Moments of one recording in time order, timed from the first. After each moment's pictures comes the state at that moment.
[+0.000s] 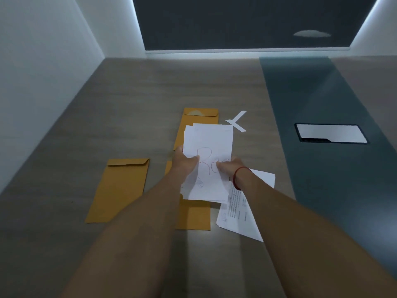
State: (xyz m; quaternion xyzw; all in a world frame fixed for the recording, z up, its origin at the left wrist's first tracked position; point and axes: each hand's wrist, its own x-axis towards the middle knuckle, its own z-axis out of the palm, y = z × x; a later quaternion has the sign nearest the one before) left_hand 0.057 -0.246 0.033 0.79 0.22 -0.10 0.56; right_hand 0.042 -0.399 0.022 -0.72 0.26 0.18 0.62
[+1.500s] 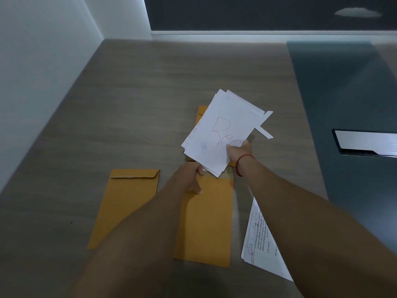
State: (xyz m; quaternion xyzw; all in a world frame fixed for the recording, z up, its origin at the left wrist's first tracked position) left_hand 0.120 -0.186 -0.006 0.92 0.00 -0.31 0.25; right_hand 0.167 -0.348 -0.005 -0.70 0.32 0.07 0.63
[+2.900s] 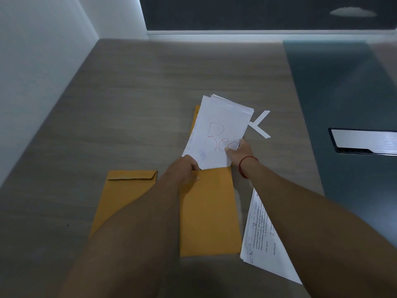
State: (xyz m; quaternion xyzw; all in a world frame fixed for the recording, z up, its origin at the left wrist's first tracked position) left_hand 0.138 -0.176 -0.009 0.92 -0.03 -0.27 0.28; right_hand 0.164 -0.363 -0.013 -0.78 0.23 0.09 0.58
